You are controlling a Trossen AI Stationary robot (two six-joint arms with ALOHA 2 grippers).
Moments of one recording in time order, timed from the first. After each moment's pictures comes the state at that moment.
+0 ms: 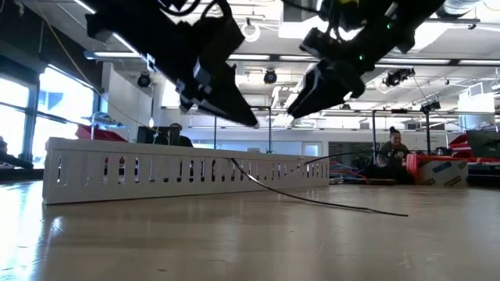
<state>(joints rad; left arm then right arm) -0.27 1.72 0.91 0.13 -0.52 -0.40 -0.09 1.44 0.80 -0.05 0.12 -0.32</state>
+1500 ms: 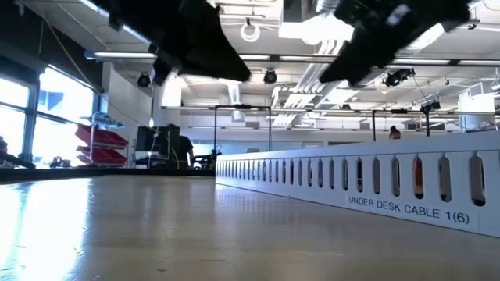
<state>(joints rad) -0.47 1.73 0.95 0.17 -0.81 -0.63 0.13 1.24 0.70 -0.06 0.07 0.09</state>
